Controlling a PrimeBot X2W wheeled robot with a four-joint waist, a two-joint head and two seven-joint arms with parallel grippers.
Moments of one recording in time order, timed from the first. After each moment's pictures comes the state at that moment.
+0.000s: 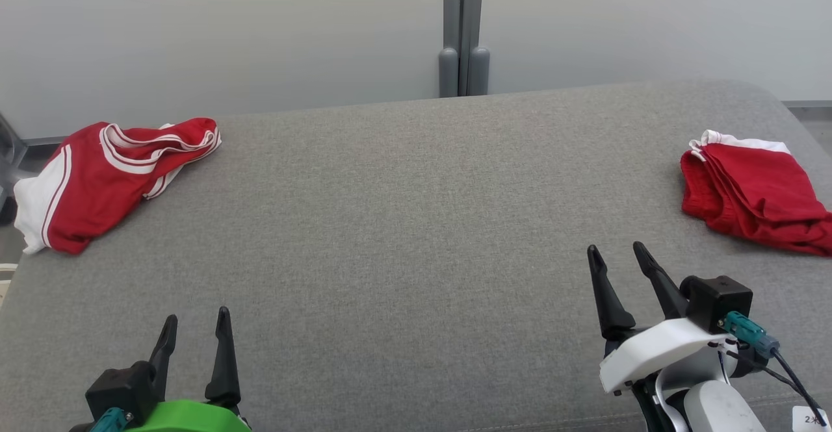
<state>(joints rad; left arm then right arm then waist) 0.03 0.44 -0.45 0.05 -0.72 0.32 -0.26 -0.07 -0.05 0.09 0.16 0.26 0.13 -0.12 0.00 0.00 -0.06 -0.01</state>
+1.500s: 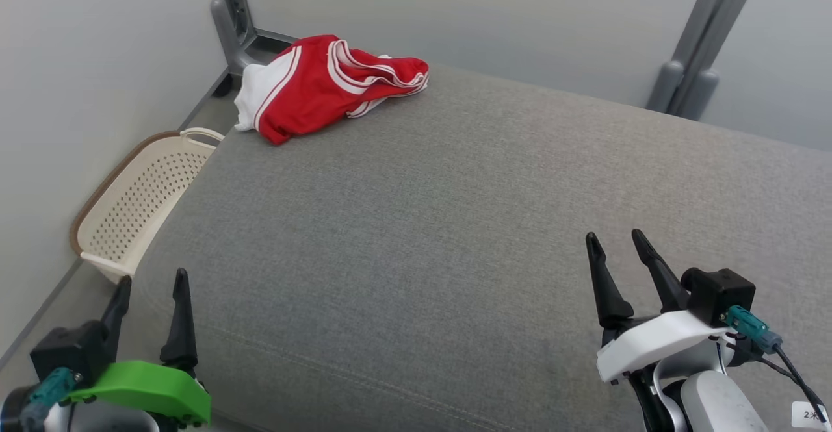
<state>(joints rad) 0.00 0.54 -0.41 -0.05 -0.71 0.37 -0.17 -0.09 -0.05 0.11 0.17 0.28 0.13 -0.16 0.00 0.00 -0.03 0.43</state>
